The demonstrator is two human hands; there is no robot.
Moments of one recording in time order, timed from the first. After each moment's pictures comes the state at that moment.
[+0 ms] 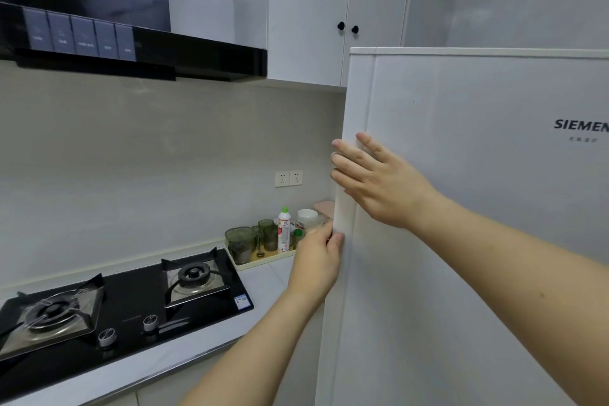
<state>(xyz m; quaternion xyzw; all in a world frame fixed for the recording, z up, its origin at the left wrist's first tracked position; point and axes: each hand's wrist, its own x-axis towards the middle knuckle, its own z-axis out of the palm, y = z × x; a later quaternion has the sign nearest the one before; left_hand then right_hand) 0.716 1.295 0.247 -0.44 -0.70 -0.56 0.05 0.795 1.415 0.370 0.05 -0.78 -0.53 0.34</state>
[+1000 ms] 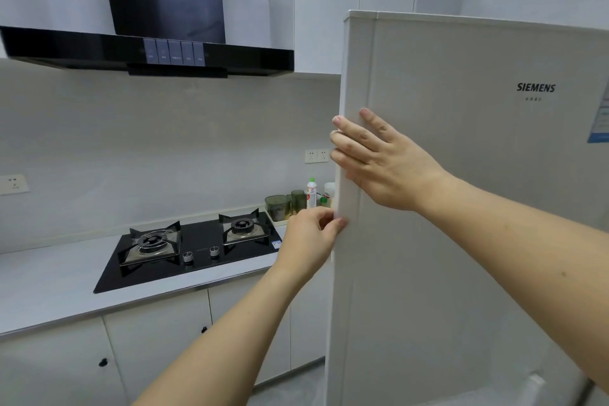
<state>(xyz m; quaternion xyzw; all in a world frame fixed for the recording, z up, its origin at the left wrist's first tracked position) 0.935 1.120 0.254 -0.39 -0.73 -0.55 0.03 1.011 1.267 0.362 0.09 -0.77 -0.50 0.39</state>
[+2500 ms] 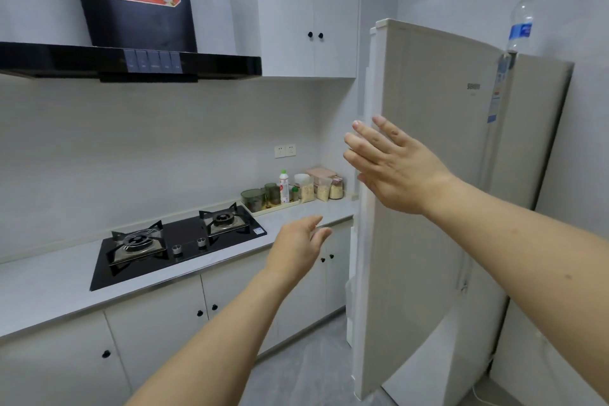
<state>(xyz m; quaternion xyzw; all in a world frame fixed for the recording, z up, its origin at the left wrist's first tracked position) 1.033 1.003 0.238 -0.45 -0.78 -0.43 0.03 1.171 1.149 0.356 -0.05 -0.82 -0.48 0.30</state>
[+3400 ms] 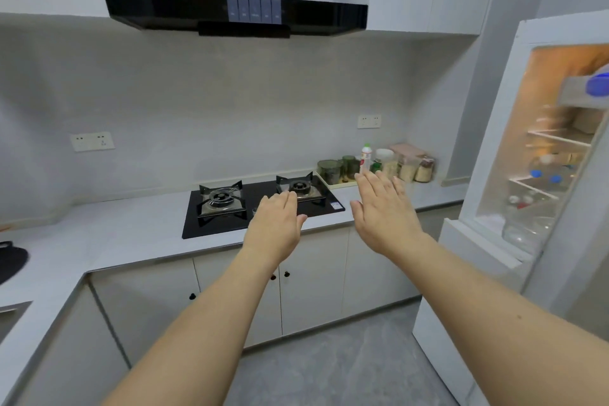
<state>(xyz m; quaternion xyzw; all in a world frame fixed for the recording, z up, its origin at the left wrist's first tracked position) 0.811 0.882 0.190 -0.36 -0.91 -0.09 0.18 0.923 1.046 0.220 -0.17 -0.96 -0.04 0.22</state>
